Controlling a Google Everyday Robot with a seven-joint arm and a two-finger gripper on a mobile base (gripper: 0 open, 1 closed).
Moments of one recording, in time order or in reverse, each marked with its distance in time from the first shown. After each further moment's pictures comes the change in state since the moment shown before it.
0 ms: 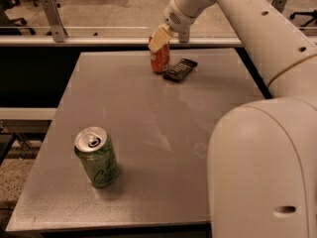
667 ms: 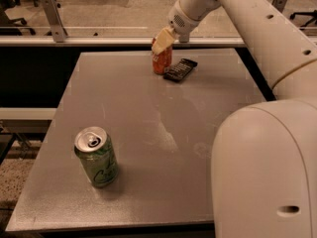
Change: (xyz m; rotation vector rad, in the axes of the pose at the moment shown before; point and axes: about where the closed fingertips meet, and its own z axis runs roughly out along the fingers) arm 0.010 -0.004 0.004 -0.009 -0.005 0.020
